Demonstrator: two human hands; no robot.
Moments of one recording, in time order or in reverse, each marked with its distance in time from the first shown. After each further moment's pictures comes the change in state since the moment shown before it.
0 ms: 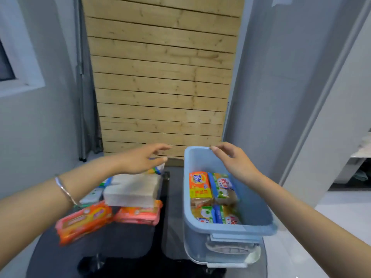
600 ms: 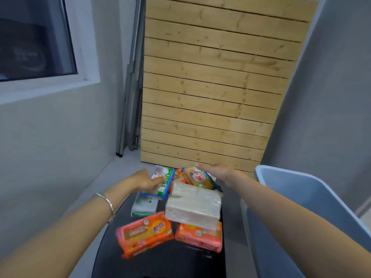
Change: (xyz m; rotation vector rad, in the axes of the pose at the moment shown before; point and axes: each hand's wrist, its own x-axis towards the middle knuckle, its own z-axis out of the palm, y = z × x) left_hand -0.035 -0.206 -0.022 -0.064 0.049 -0.787; right_hand 0.118 -0.017 0.210 -0.116 -0.435 0.543
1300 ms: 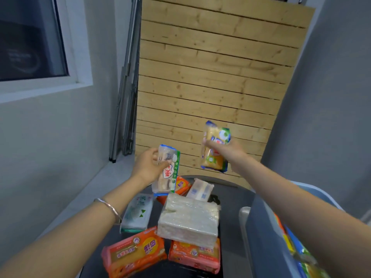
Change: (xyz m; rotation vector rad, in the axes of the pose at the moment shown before) left_hand 0.013 0.050 -0.014 -0.510 0.460 0.349; right_hand -0.006 -0.047 -0.049 0.457 0.309 -0.354
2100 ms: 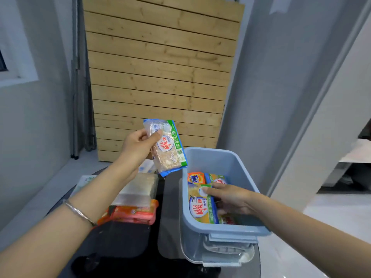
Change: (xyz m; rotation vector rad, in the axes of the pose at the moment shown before) left_hand -0.137 0.159 0.063 -0.579 -0.129 -0.099; right_hand -0.167 0.093 -0.182 0.015 -0.400 0.497
